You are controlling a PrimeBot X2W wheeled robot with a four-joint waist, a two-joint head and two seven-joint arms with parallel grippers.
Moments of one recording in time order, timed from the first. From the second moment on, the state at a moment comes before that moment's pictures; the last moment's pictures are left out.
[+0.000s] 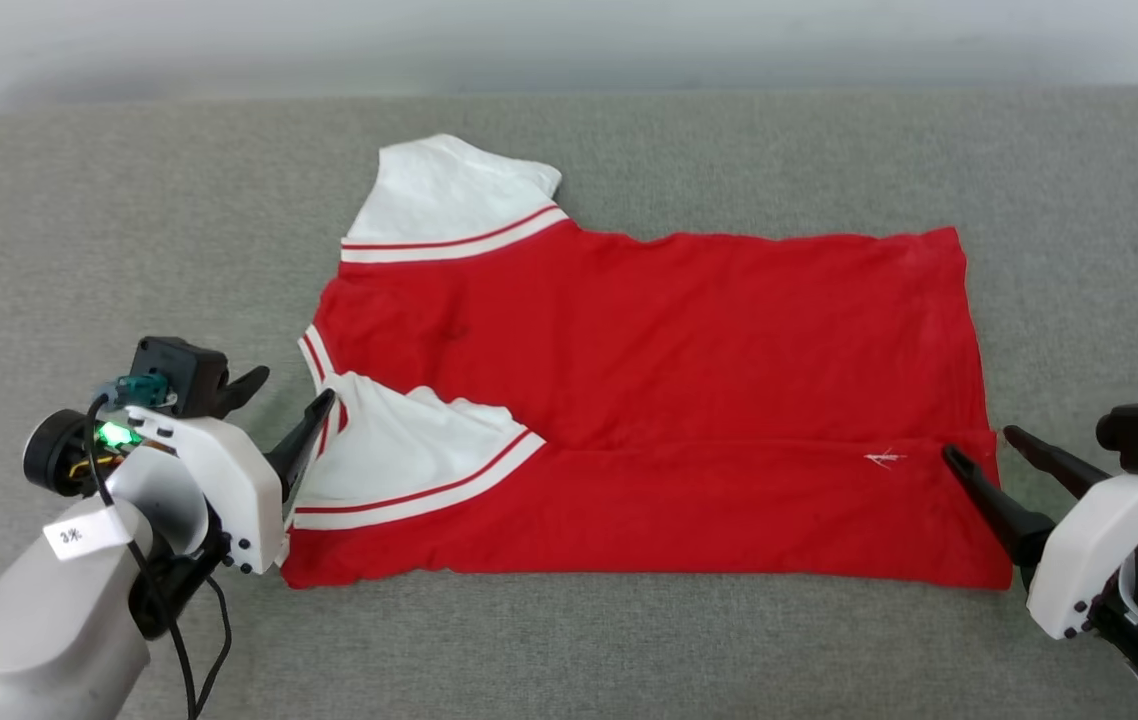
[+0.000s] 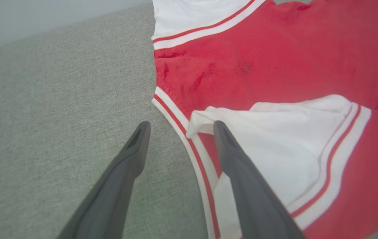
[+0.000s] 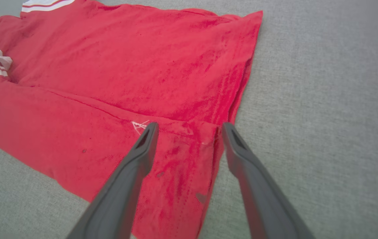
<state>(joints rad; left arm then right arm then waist) -0.57 0.60 -0.64 0.50 -0.70 -0.13 0.01 -0.30 -0.58 0.39 0.26 0.71 0.13 0.15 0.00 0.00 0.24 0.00</state>
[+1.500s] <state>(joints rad) -0.64 0.76 -0.92 0.39 -1.03 -0.13 0.71 -0.33 -0.56 0.38 0.20 0.68 0.13 0.21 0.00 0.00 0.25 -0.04</state>
